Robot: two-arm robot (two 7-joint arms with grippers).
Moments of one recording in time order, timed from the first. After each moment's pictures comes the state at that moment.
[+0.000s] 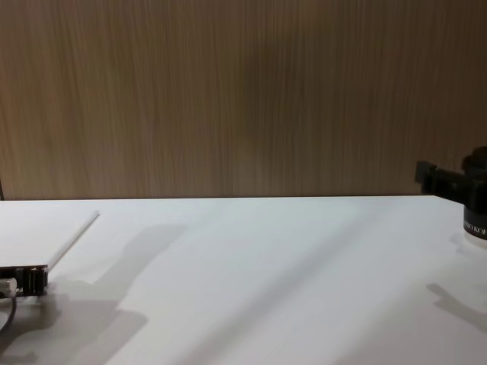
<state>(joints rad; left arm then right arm) -0.05 0.22 0.10 -1.73 -0.33 0.54 0.12 -0.01 0.34 -0.23 -1.77 0.29 0.03 0.07</state>
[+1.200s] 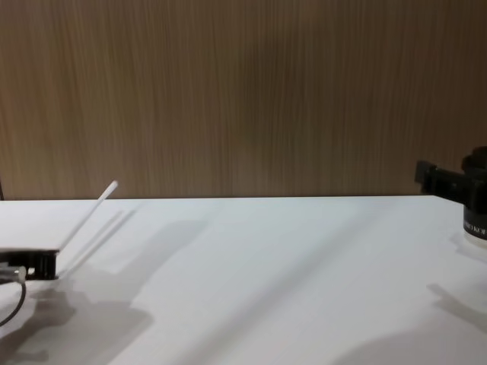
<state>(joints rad) -0.06 0.25 0.12 -1.74 -0.30 0.48 0.07 -0.01 0.34 -0.23 -1.77 0.29 0.03 0.07</state>
